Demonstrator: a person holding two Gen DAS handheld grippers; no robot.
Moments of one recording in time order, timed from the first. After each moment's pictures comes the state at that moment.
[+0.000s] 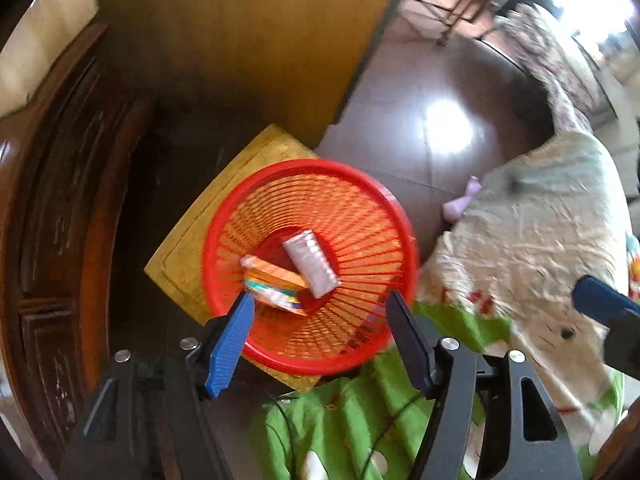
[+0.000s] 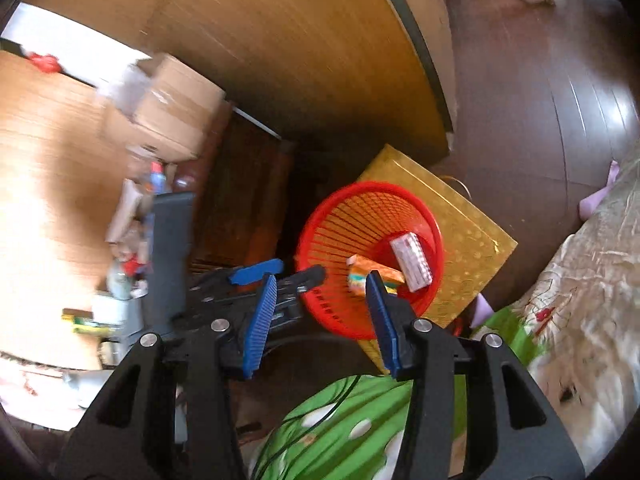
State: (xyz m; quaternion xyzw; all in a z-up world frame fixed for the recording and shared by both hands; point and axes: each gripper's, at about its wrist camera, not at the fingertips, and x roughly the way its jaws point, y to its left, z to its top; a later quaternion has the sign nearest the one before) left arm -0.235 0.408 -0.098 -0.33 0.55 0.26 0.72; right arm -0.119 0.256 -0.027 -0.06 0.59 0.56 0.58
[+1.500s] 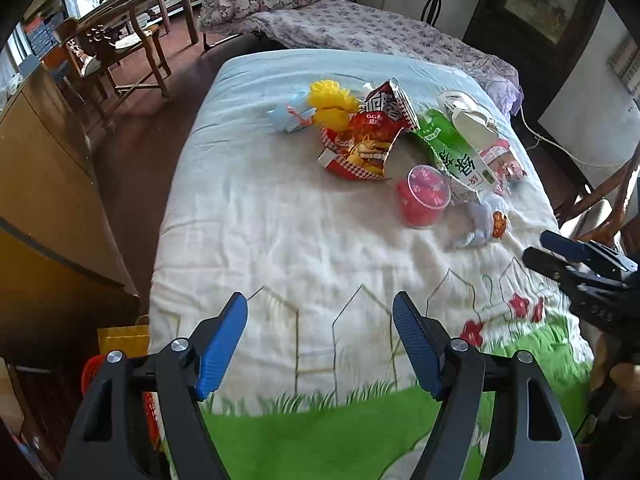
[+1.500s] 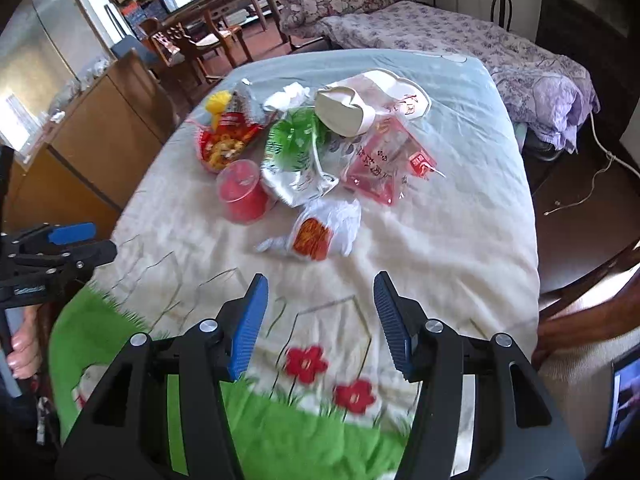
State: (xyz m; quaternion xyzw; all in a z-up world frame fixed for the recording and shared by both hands) left arm 0.011 0.019 0.018 -0.01 0.56 -0.02 0.83; right arm 0.016 -0.217 -0.018 0.02 0.51 0.19 0.84
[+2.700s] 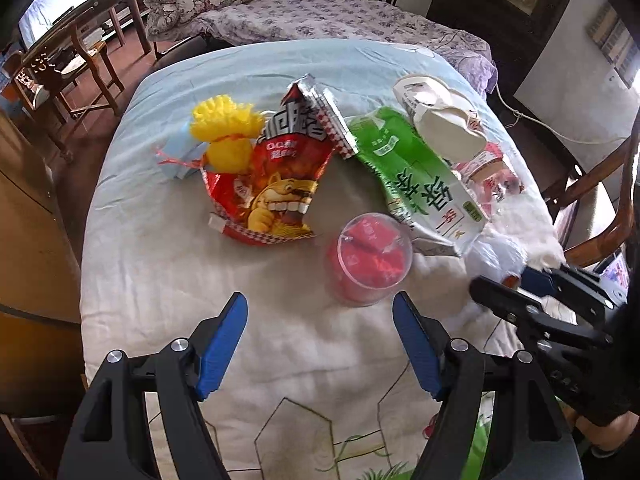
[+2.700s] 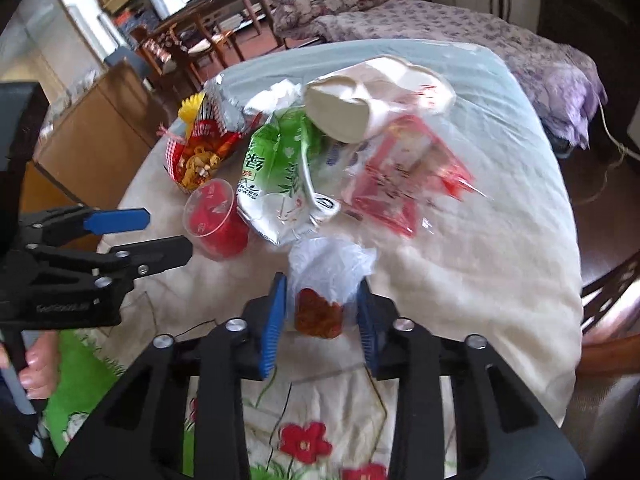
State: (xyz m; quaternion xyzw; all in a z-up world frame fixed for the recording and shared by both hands) left arm 0.093 -0.044 -0.019 0.01 0.57 -0.08 0.82; right arm 0.032 -0.214 -0.036 0.07 0.50 0.20 0.84
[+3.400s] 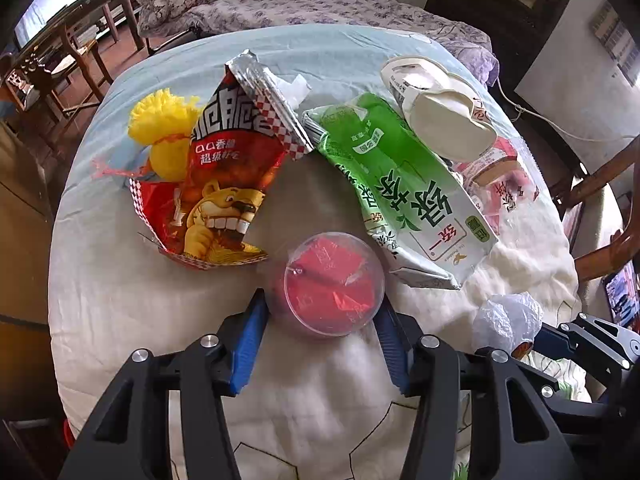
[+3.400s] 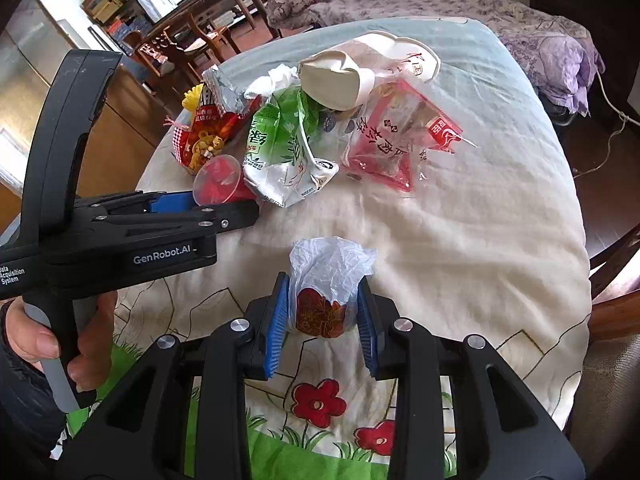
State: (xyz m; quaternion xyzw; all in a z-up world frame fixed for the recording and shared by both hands) left arm 0.117 -0.072 -0.049 0.02 0.58 -0.09 0.81; right arm 0.025 -0.213 -0.043 0.08 0.53 0.20 0.82
